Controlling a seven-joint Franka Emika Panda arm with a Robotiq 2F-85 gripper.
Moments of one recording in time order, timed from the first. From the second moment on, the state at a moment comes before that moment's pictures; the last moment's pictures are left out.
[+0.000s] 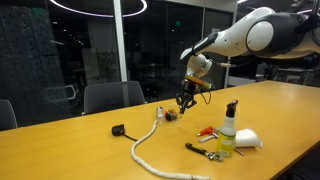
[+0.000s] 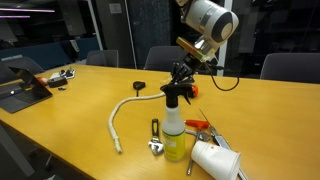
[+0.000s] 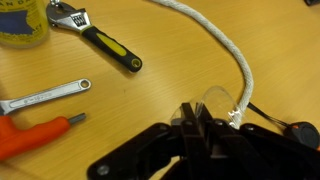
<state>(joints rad) -0.14 0.77 0.03 -1.27 0.50 1.48 0.12</state>
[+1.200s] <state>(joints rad) -0.15 0.80 0.03 -1.35 0.50 1.56 0.14</state>
